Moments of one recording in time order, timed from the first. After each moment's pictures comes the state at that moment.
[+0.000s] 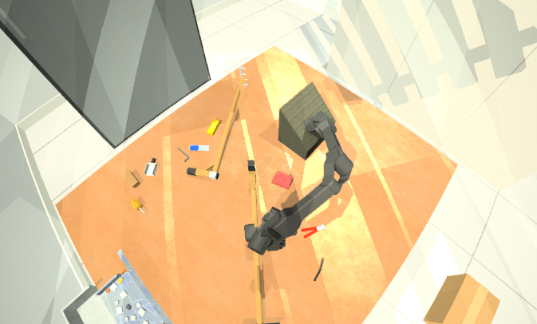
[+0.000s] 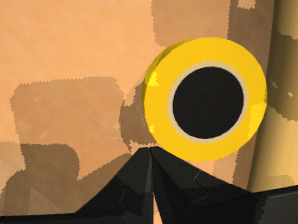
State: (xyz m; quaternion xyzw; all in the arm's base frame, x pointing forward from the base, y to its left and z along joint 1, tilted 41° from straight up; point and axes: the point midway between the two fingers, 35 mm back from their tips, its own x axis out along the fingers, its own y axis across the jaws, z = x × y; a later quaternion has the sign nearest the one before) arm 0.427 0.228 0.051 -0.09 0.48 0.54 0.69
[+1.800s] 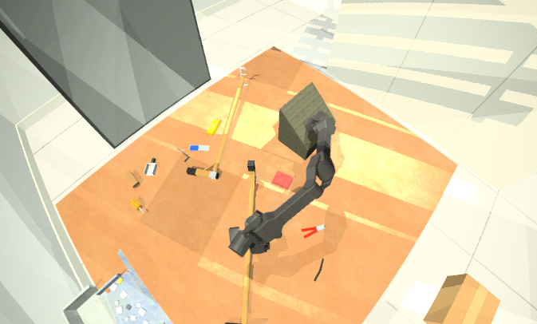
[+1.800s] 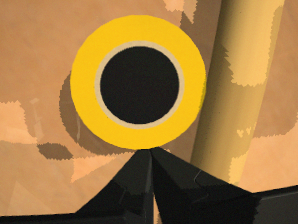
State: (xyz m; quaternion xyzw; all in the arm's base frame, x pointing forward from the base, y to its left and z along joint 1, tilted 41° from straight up) arm 0.475 0.208 0.031 -0.10 0.47 0.54 0.69
